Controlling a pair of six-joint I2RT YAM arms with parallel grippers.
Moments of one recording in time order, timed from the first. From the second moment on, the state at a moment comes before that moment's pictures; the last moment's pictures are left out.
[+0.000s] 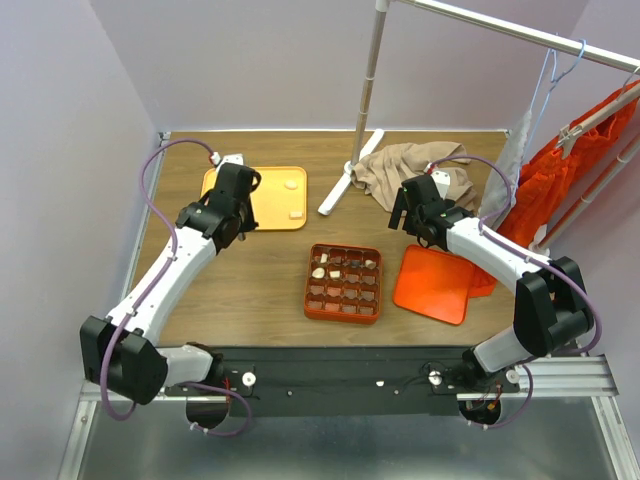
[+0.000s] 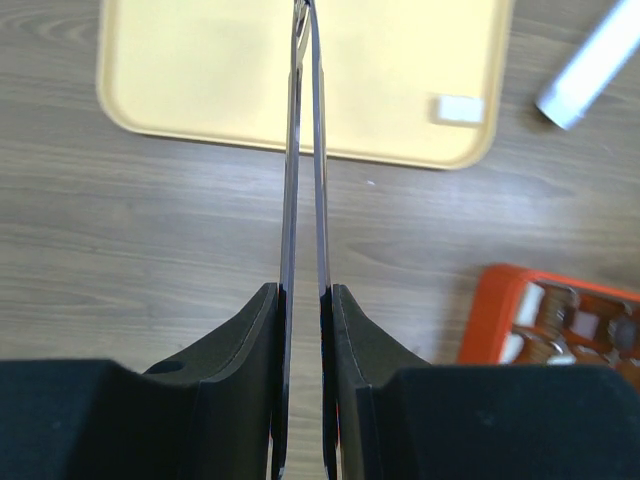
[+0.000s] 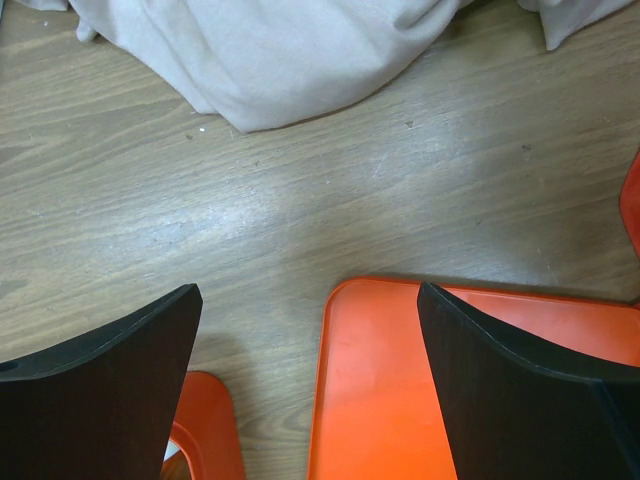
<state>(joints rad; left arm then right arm) -0.42 1.25 1.16 -0.71 -0.32 -0.41 0.44 1.51 1.01 -0.37 0.42 0.55</state>
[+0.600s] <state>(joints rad) -0.27 1.41 1.14 -0.63 -0.34 -0.40 0.44 1.51 1.01 -0.37 0.42 0.55</state>
